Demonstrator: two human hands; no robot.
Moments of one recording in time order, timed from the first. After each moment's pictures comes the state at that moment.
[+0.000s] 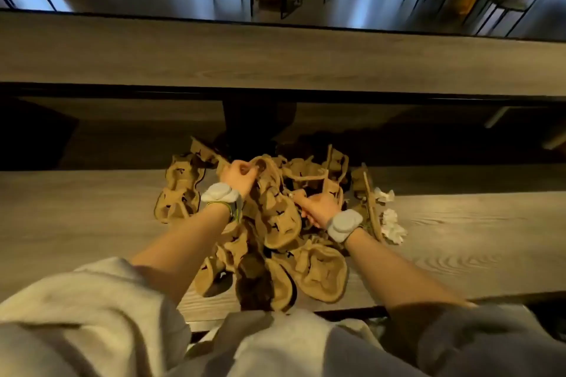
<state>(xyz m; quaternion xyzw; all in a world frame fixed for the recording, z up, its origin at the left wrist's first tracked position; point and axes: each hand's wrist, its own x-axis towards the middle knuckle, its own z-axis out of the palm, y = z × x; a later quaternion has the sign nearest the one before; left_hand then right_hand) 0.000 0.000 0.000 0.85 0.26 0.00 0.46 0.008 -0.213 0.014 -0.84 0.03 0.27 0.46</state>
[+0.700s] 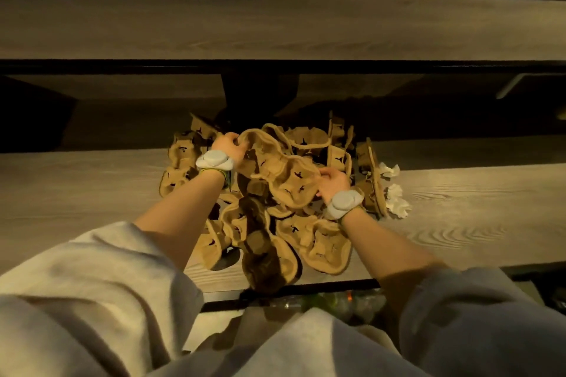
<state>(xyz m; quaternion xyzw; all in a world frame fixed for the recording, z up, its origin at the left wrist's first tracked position) 0.004 0.034 0.013 0.90 0.21 -0.04 0.37 0.012 -0.215 -0.020 -0.87 0.08 0.14 0.47</state>
